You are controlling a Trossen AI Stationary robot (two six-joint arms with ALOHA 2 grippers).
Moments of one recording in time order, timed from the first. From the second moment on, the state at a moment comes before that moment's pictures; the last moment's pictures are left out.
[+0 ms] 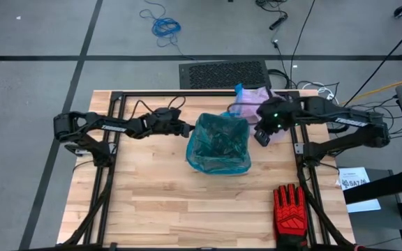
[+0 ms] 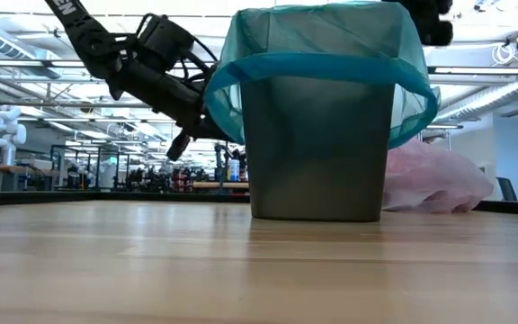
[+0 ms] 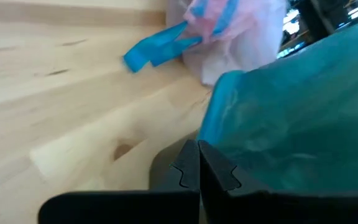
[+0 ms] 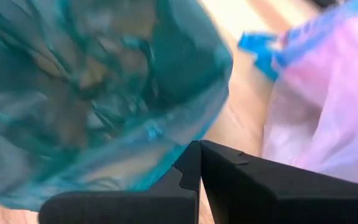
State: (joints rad) left arm 0.34 1.48 0.63 0.44 0.11 -0.86; right arm -0.16 1.11 1.29 -1.12 0.08 0.49
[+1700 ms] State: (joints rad) left arm 0.18 0.96 0.63 -0.03 0.00 -0.78; right arm -0.30 1.18 0.93 -0.49 -0.16 0.49
